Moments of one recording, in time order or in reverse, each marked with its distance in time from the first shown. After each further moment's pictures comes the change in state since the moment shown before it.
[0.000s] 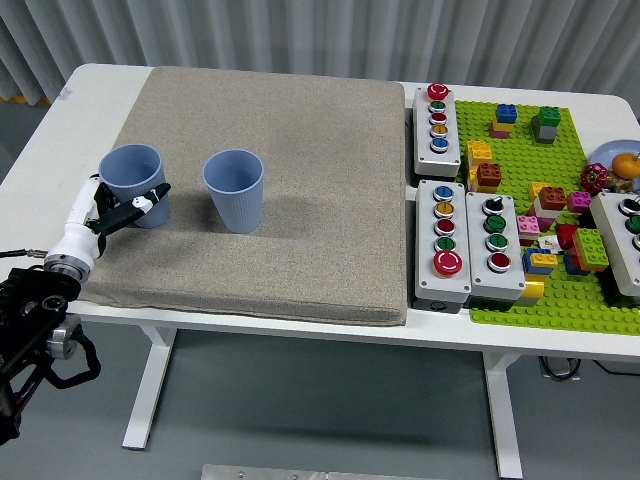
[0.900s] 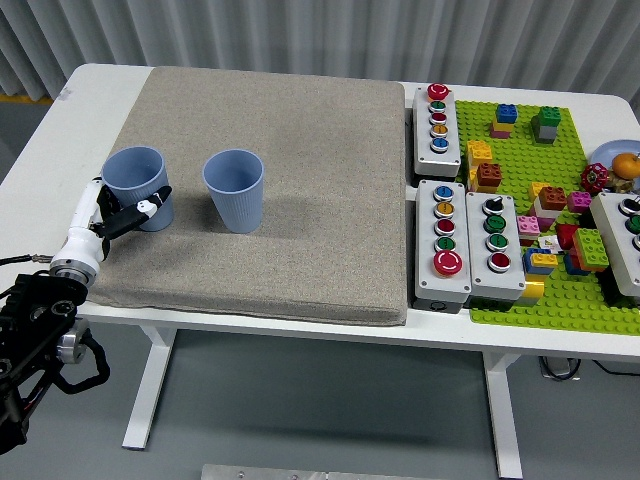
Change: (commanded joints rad) left arm 0.013 -0.016 0.015 -0.029 -0.004 0.068 -0.021; right arm -0.005 0.000 0.005 0.000 -0.014 0.005 -0.004
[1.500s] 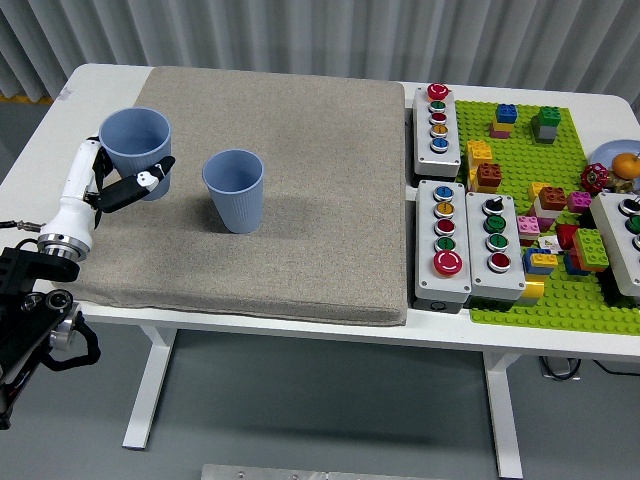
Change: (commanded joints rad) left arm 0.008 0.059 -0.056 -0.227 0.304 0.049 0.090; right arm -0.004 -0.004 0.002 0.000 0.002 -0.002 0.004
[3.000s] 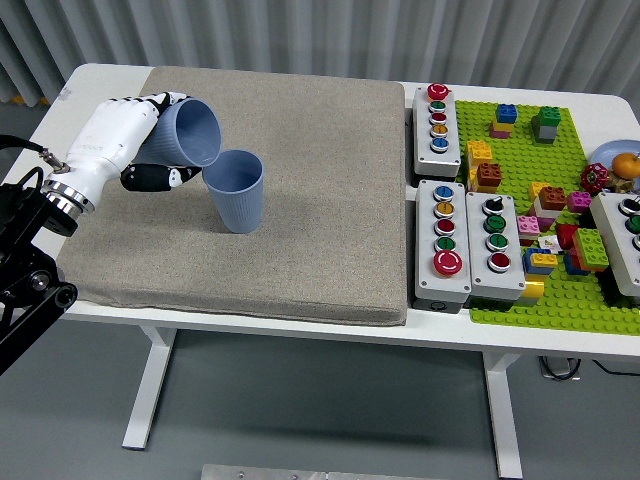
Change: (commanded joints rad) left arm -0.144 0.159 0.122 -0.085 0.790 -0.144 0.221; right arm 0.011 -0.009 -0.006 0.000 0.015 -0.009 0.006
